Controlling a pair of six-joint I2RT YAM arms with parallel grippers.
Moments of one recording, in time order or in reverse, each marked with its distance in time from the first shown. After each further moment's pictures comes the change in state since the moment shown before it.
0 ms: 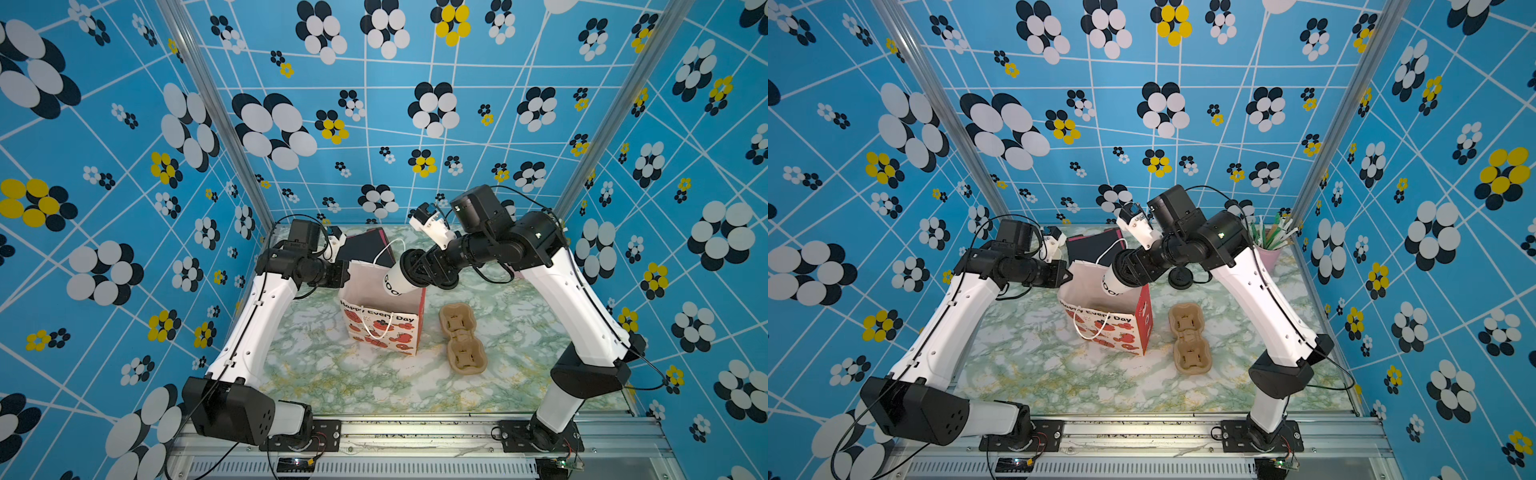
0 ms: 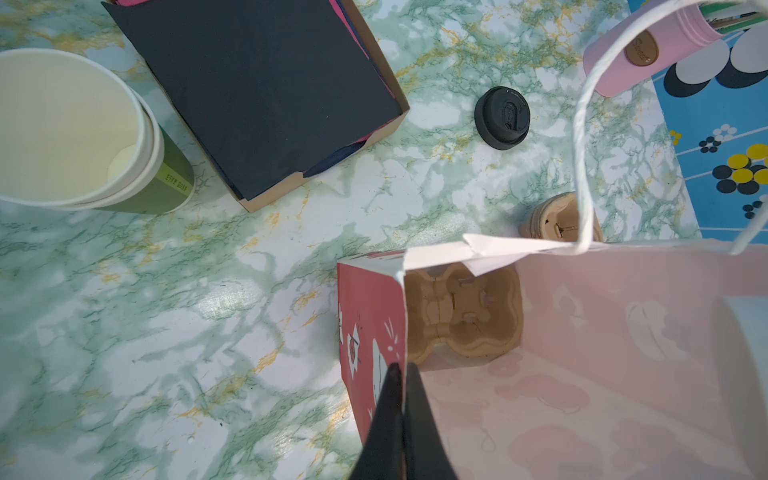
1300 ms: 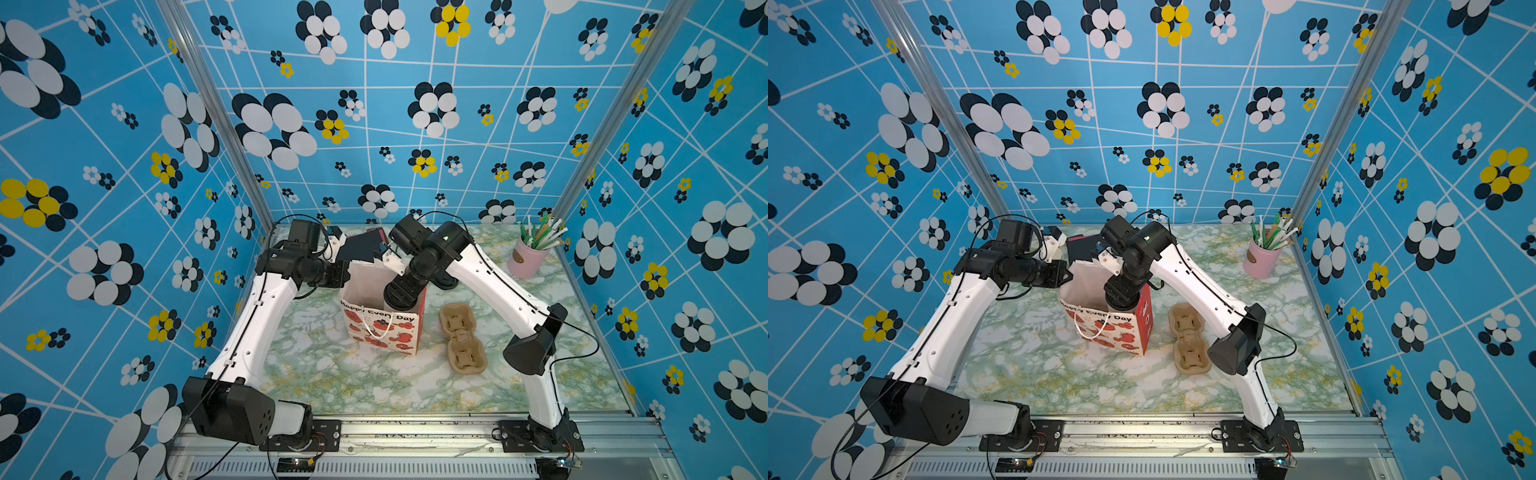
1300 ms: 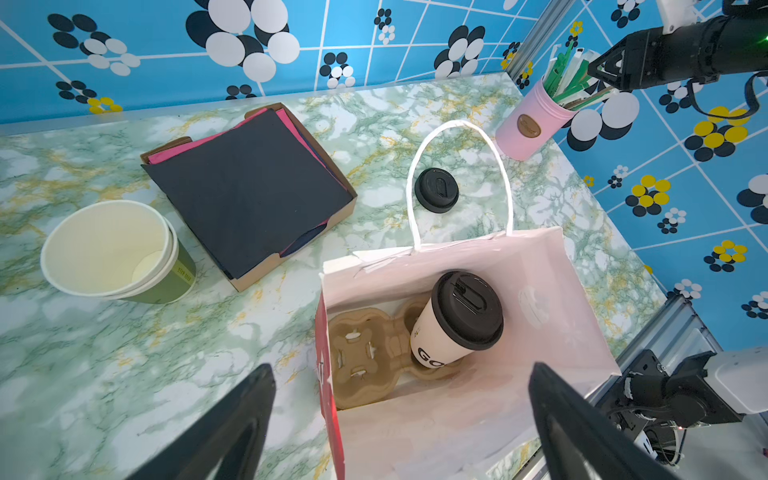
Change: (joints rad) left arm 0.000 0.000 0.000 0.000 0.004 0.000; right arm 0.069 0.298 0.025 -0.099 0.119 -0.117
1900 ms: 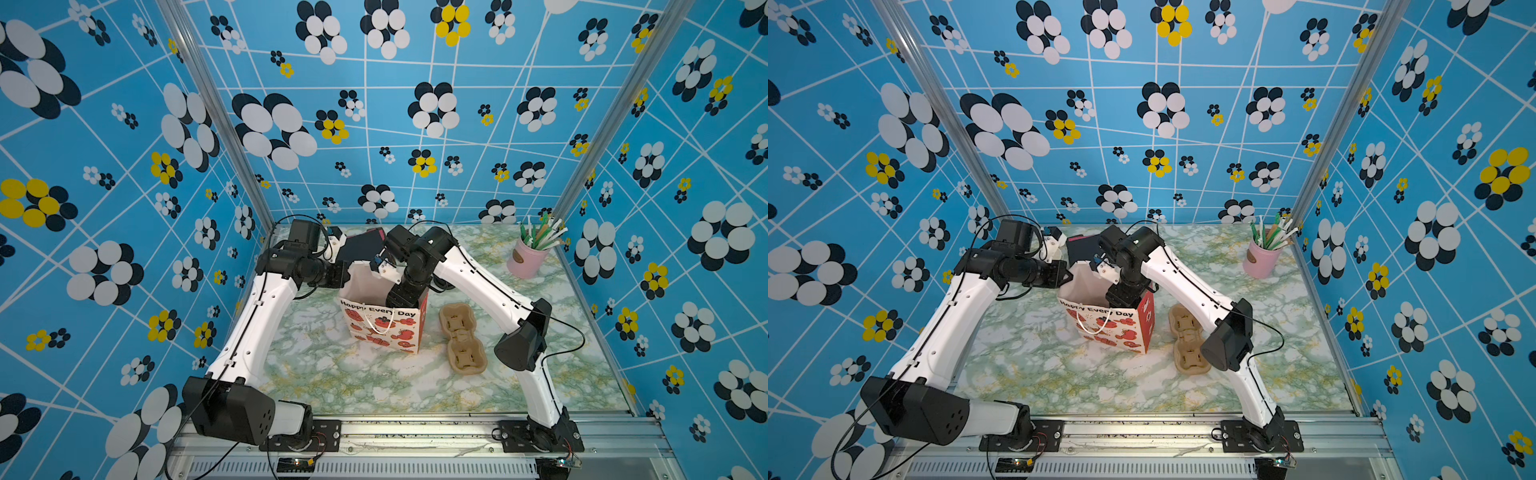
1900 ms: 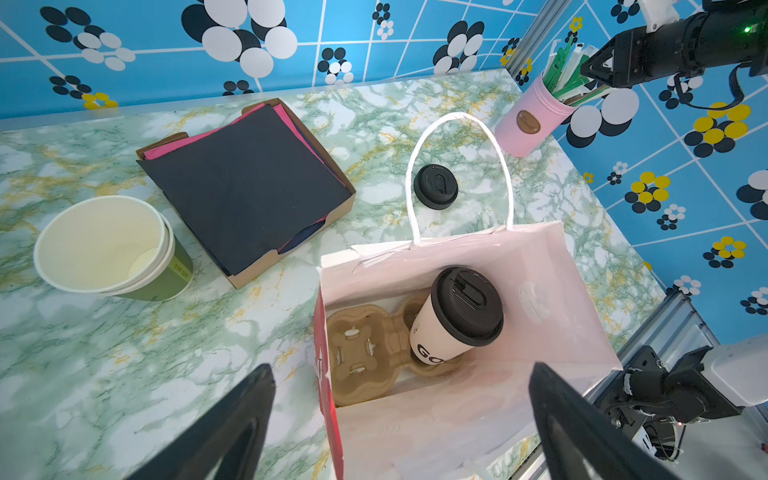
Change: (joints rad) left arm 0.000 0.001 0.000 -0.003 0.000 0.000; right arm 0.003 0.071 -0.026 -0.032 0.007 -0.079
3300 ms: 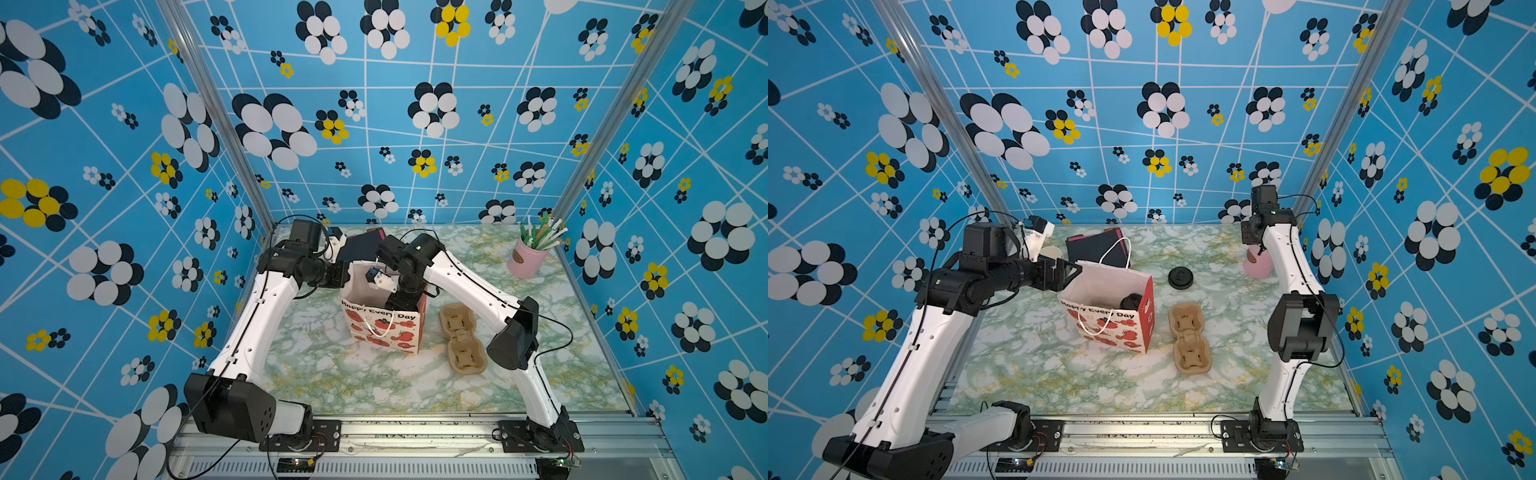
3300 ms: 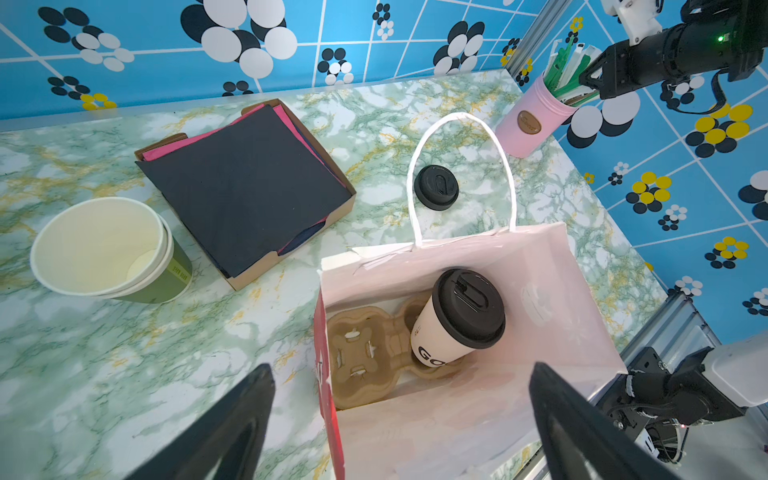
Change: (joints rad) left arm -0.002 0.015 0.006 -0.010 -0.013 0.005; right arm 0.021 0.056 -0.009 -0.019 0.026 -0.036
